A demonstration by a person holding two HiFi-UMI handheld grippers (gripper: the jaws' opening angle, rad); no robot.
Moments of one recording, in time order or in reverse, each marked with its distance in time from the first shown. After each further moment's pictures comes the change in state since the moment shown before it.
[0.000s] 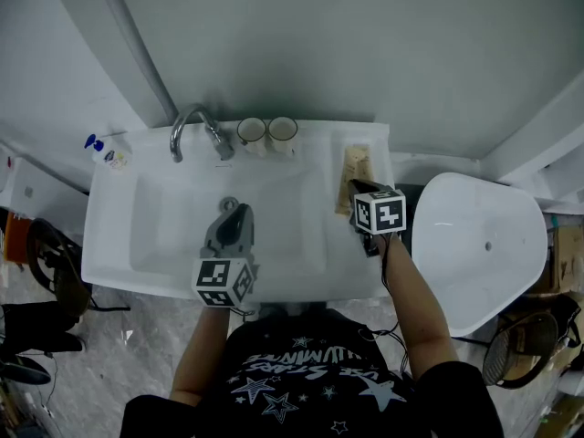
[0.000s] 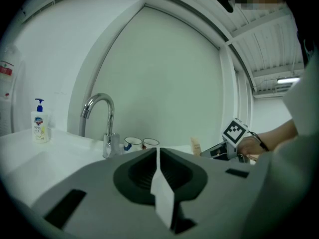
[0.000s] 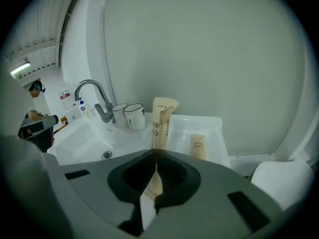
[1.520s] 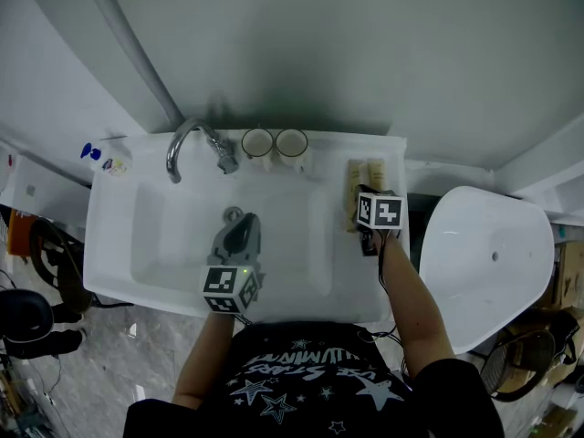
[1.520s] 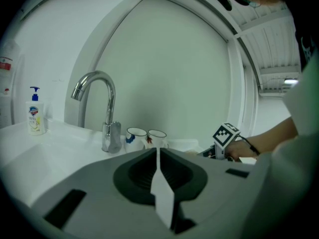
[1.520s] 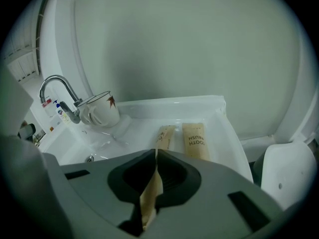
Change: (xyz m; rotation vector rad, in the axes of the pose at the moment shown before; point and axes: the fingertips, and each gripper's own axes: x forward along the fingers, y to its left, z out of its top) left arm 0.048 0.022 -0.024 -0.035 0.092 0.030; right arm 0.092 -0.050 -0.021 0.147 0.119 -0.077
